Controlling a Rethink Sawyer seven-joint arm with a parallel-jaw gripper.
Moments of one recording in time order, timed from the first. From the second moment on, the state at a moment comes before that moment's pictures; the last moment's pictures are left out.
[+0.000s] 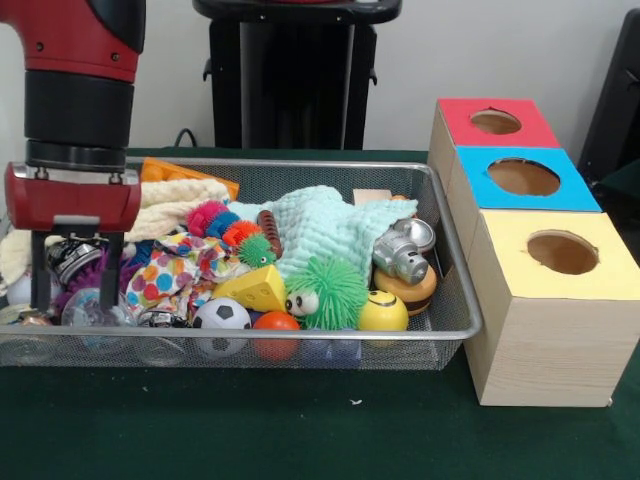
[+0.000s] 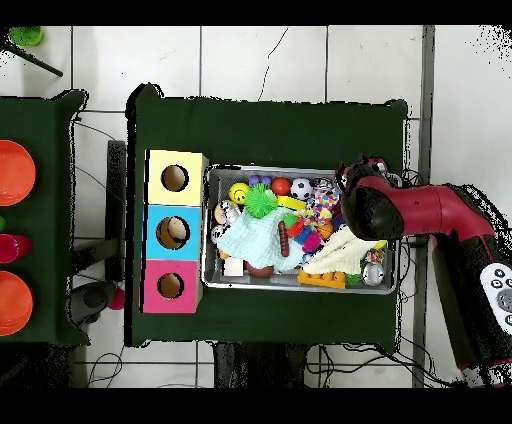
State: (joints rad) arm -0.87 -0.56 0.60 1.47 -0.89 0.39 1.45
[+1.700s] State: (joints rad) arm -0.86 -0.53 0.60 1.47 -0.77 0.59 1.45
